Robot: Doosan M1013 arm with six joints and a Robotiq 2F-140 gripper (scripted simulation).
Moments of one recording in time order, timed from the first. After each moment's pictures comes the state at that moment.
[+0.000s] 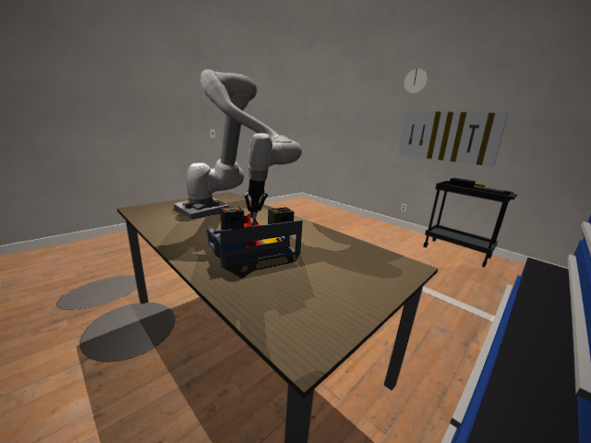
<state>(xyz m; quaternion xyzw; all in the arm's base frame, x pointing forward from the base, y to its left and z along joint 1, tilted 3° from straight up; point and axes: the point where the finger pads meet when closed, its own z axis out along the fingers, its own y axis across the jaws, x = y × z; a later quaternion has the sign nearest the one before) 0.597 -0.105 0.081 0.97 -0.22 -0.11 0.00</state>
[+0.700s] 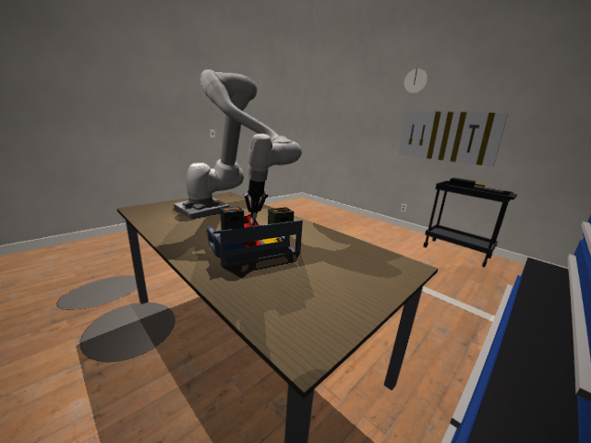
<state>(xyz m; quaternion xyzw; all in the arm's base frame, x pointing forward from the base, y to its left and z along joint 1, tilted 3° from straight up) 0.597 -0.105 0.079 0.97 -0.22 -0.11 0.00</state>
